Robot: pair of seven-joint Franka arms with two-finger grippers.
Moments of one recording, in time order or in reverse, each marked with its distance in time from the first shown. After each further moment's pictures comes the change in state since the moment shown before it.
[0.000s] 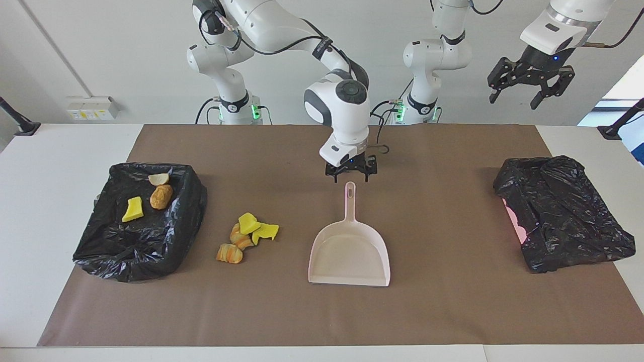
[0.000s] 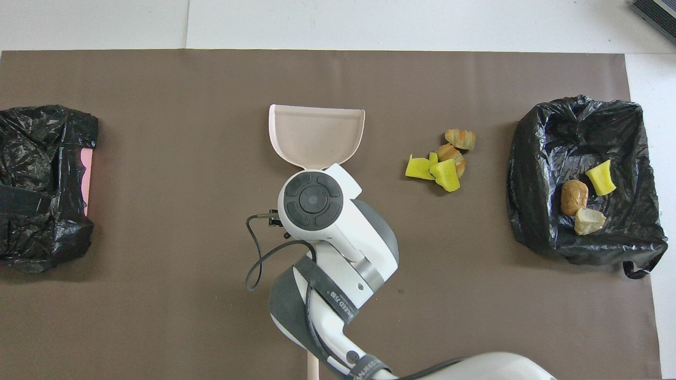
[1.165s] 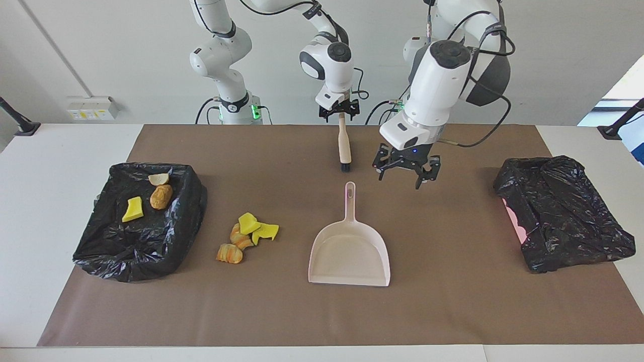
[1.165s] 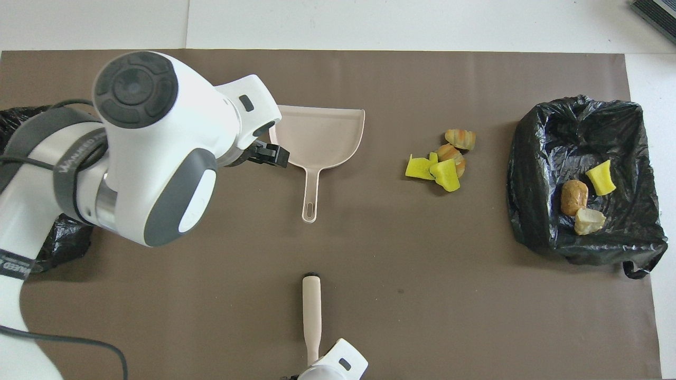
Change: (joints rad) left arm -0.385 0.326 -0.043 -0.124 0.054 0.557 -0.390; right arm 0.324 -0.367 0.003 -0.690 0.293 0.226 0.074
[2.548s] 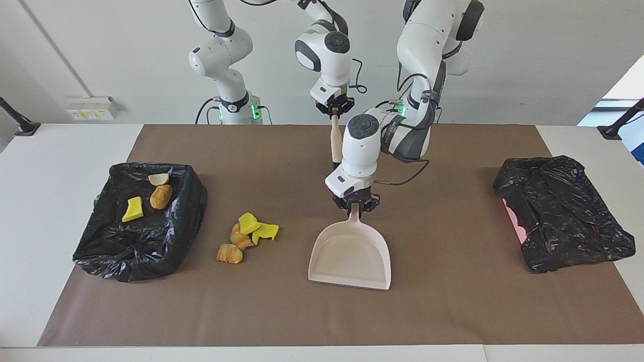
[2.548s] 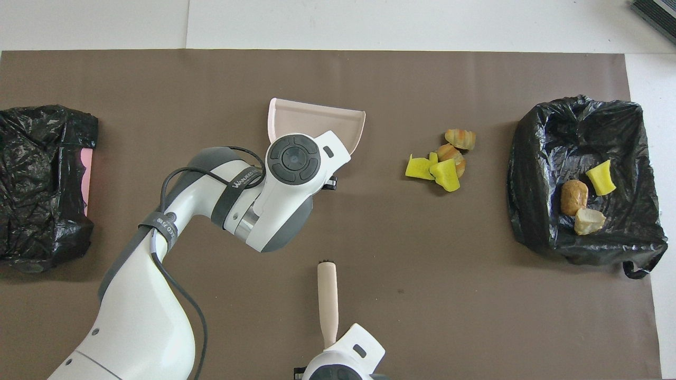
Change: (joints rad) left arm -0.128 0.186 0.020 -0.113 0.077 0.255 -0.242; right arm -0.119 -0.117 -0.015 0.081 -0.046 -0.266 -0.045
